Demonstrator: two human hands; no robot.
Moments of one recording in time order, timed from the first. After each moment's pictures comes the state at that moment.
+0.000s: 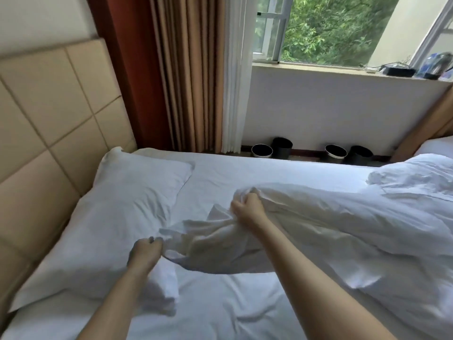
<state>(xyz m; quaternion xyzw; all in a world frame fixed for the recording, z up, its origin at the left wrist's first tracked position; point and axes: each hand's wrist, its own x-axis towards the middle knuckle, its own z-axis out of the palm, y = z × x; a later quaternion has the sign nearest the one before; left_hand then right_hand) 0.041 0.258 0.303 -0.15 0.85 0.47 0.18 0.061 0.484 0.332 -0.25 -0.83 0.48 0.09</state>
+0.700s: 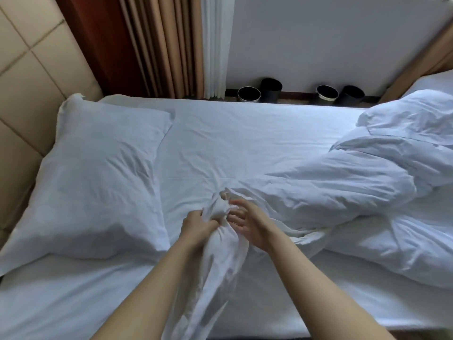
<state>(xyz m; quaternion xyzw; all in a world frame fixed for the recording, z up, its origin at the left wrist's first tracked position) 0.074 0.347 0.224 0.01 0.84 0.43 0.32 0.134 0.486 0.238 -0.36 -0.45 0.81 -0.08</state>
